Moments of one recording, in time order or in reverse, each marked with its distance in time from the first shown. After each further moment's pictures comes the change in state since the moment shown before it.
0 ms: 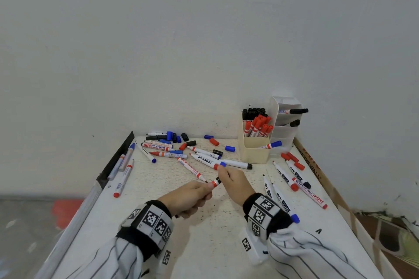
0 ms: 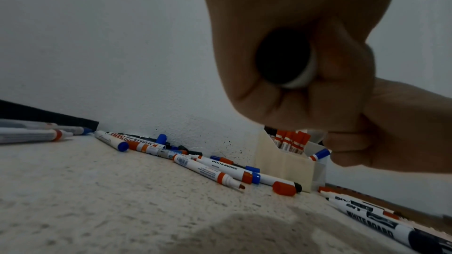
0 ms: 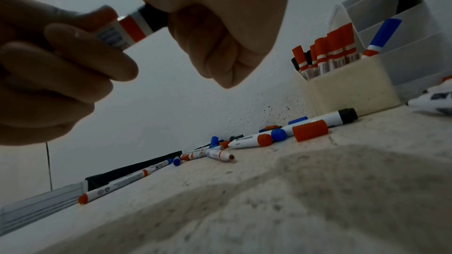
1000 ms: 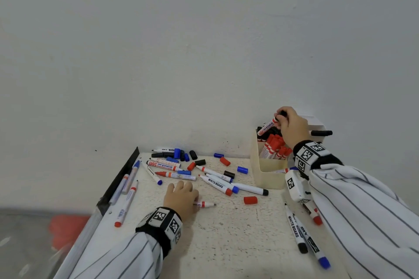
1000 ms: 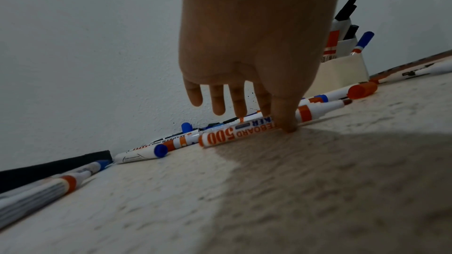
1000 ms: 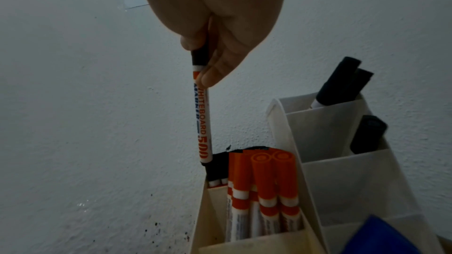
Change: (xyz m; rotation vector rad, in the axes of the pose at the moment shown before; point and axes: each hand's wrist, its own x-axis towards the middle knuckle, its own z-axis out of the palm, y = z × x) left_hand 0.076 -0.036 -0.071 1.236 0.427 -0.053; right_hand 0.152 -0.021 -0.142 -0.198 0.574 -0.185
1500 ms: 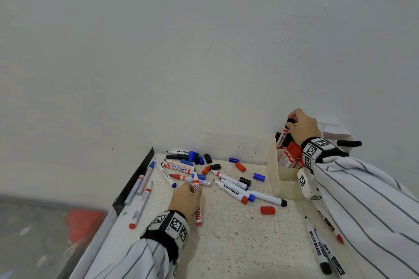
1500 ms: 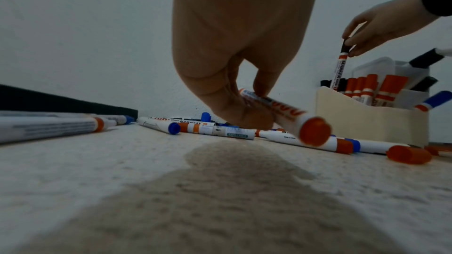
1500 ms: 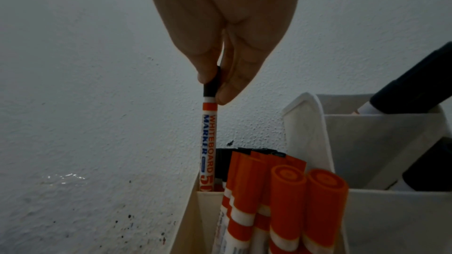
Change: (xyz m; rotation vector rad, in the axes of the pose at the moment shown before) left_hand 0.006 -0.020 0.000 -0.927 0.105 -0.501; right_hand 0.033 0.002 0.027 -0.444 -0.095 0.095
